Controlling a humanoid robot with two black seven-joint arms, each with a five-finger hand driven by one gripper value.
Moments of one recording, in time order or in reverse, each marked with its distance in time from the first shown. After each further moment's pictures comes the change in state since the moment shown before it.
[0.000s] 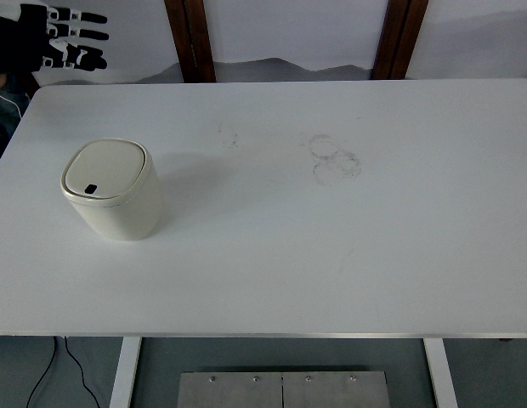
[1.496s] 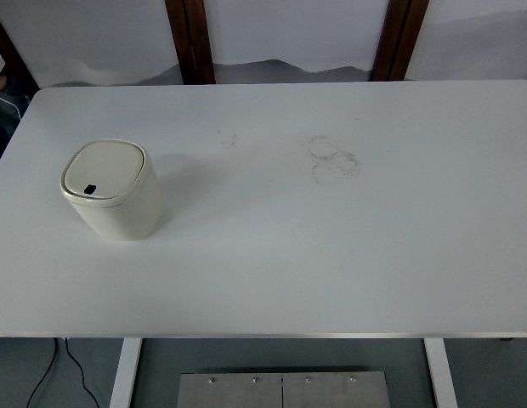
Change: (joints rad) left arm 0.893 0.026 -0.567 0.473 -0.527 -0.305 -0.493; right arm -0.006 0.000 0.000 0.000 0.000 0.000 0.000
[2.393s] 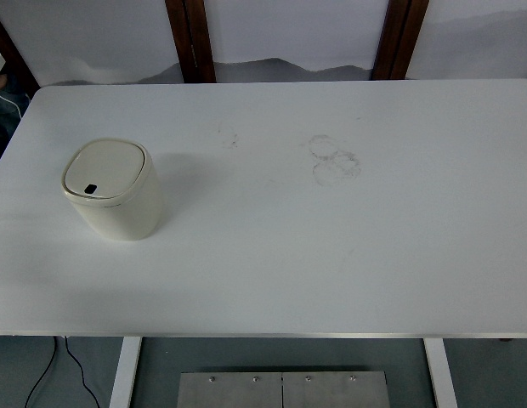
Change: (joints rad) left arm 0.424 -0.202 -0.341 0.277 0.048 0.001 0.019; right arm 0.000 0.000 0.000 0.000 0.000 0.000 0.000
